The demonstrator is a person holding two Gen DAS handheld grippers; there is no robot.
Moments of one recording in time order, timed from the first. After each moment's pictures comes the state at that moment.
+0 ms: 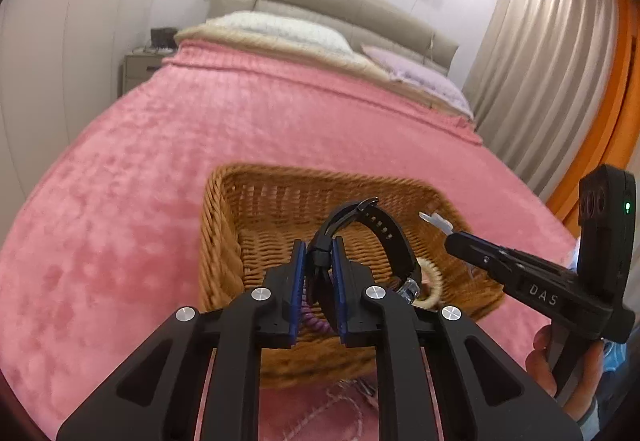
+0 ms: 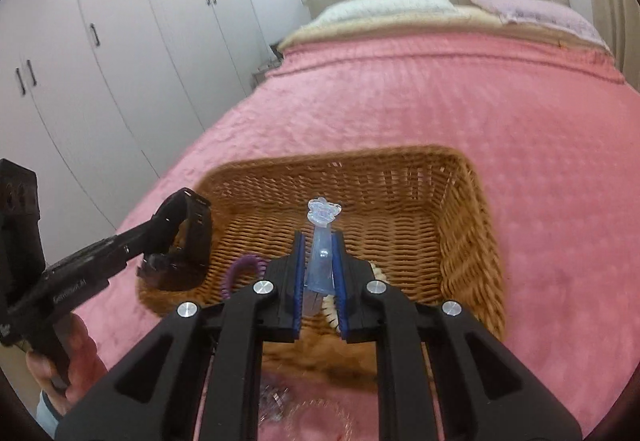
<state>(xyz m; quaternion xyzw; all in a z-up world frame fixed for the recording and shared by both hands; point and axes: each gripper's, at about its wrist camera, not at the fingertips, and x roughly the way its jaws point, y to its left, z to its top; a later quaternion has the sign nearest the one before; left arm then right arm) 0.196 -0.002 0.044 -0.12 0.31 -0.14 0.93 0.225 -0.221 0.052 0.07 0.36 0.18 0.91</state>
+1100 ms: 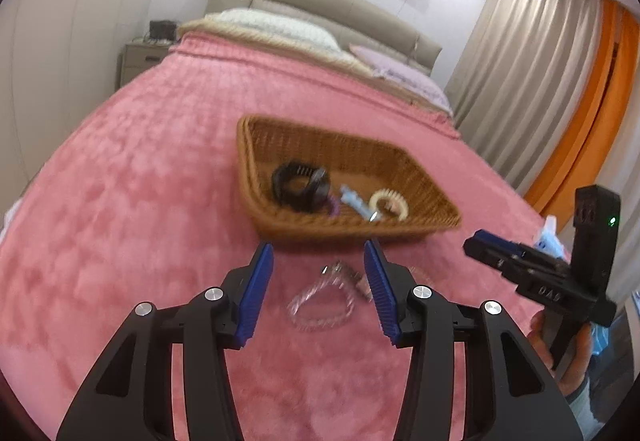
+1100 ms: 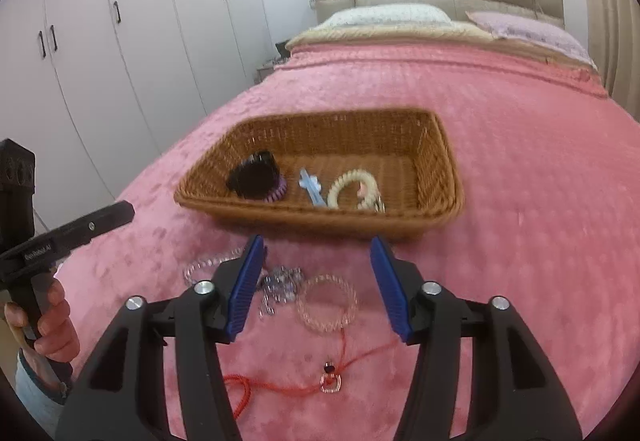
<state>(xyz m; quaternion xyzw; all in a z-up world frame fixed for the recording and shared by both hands) 0.088 0.034 0.034 -0.14 0.32 -0.17 0.92 0.106 -0.238 0.047 0.03 0.34 0.18 0.92</state>
